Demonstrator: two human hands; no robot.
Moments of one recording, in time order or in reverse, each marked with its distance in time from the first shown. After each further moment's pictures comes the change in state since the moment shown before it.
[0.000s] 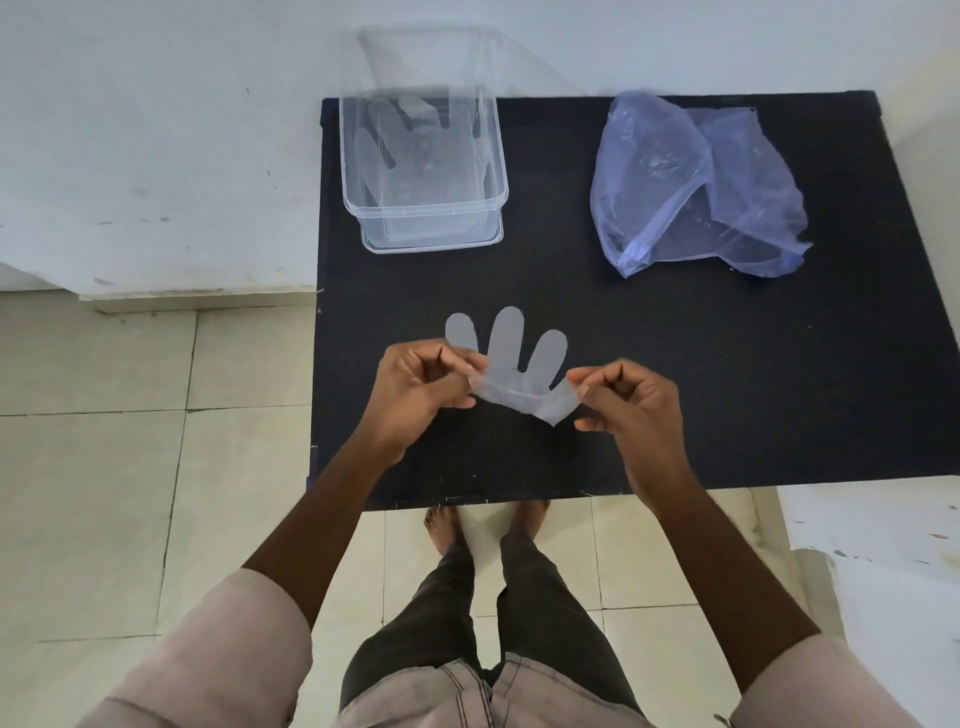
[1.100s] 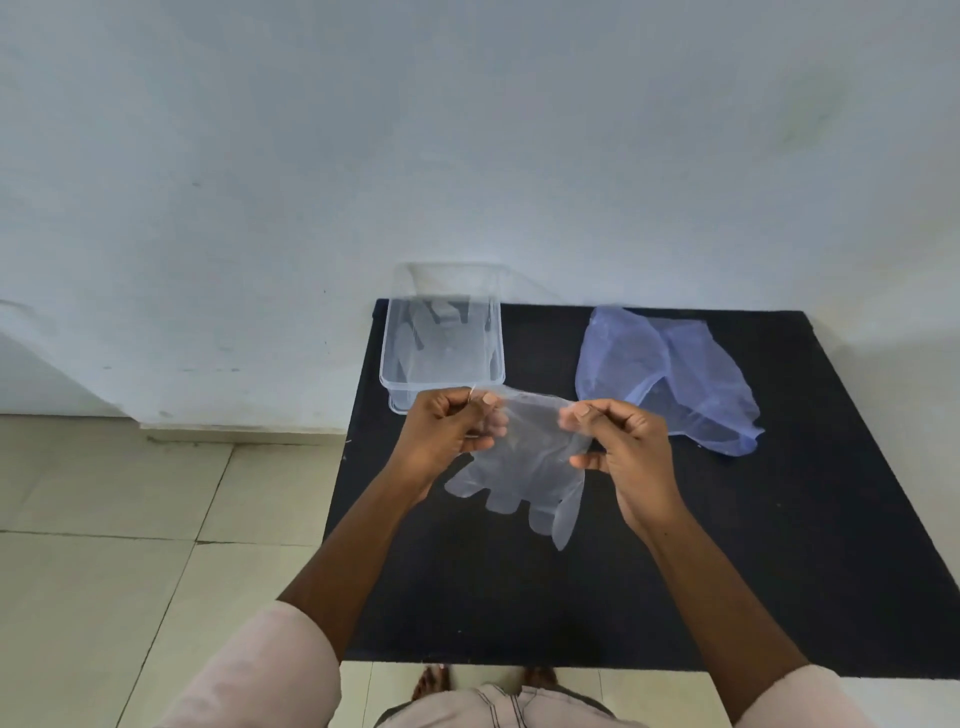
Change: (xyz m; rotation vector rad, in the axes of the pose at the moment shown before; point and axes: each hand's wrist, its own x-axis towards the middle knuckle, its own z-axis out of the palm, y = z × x) left_hand 0.052 0.114 0.025 -0.058 0.118 0.030; right_hand 0.065 -0.108 -0.022 0.206 -0.098 -0.240
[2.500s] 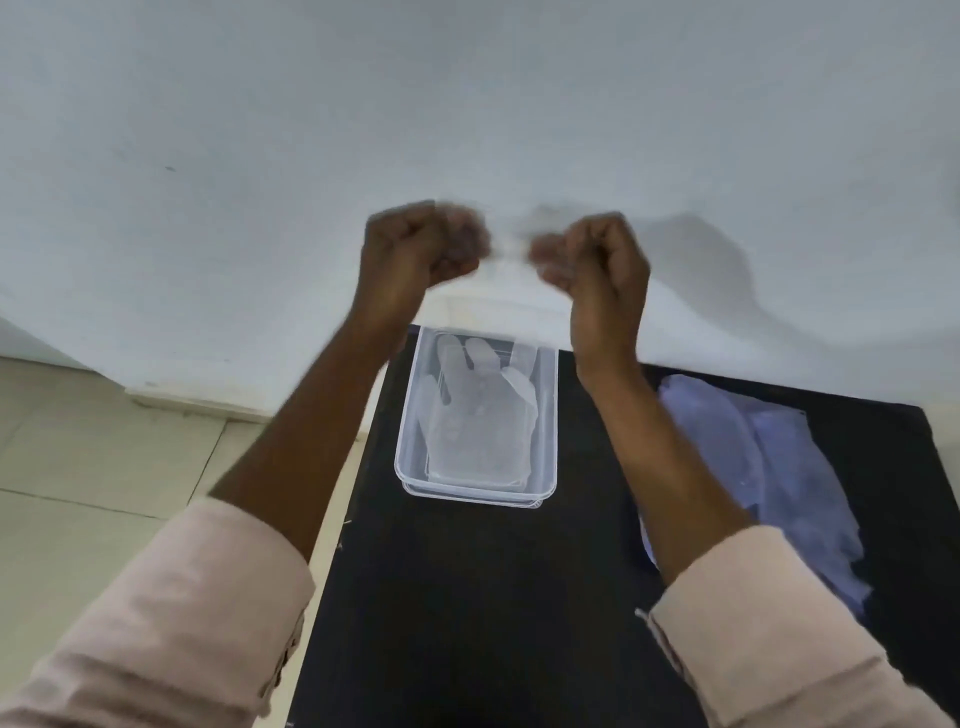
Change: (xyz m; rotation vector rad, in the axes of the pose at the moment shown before) left_hand 0.235 0.110 -0.109 -0.149 0.190 0.323; right_hand 0.260 -0.075 0.158 0.093 -0.034 -0.396
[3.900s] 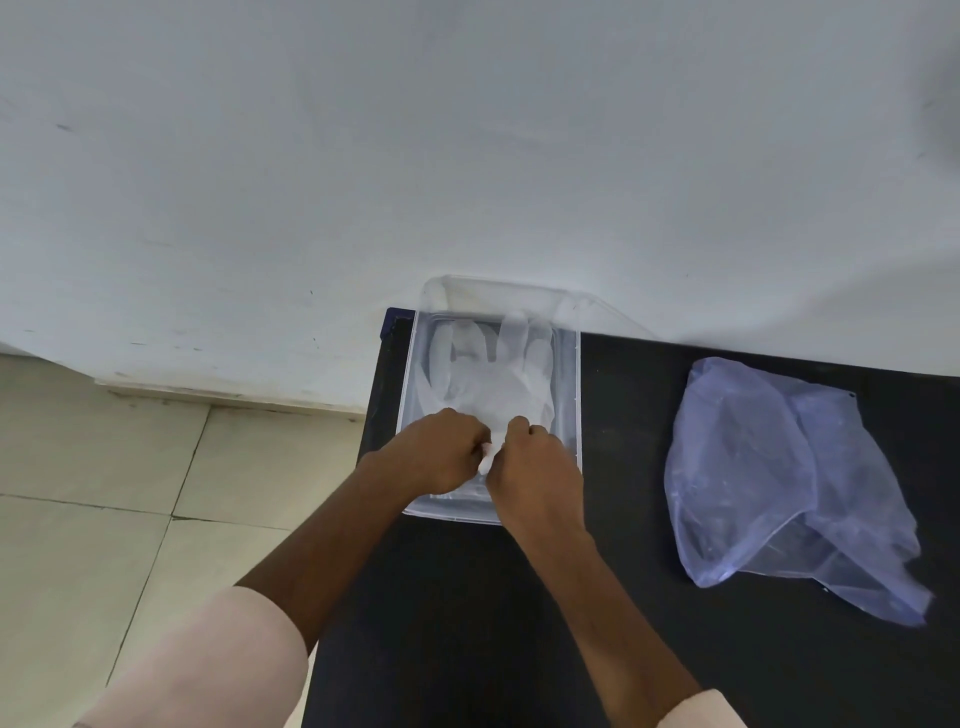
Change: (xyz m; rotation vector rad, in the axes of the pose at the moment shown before) left_hand -0.054 -0.146 -0.020 1.189 -0.816 -0.366; right_hand -0.118 0.112 0.016 -1.320 -0.451 0.380
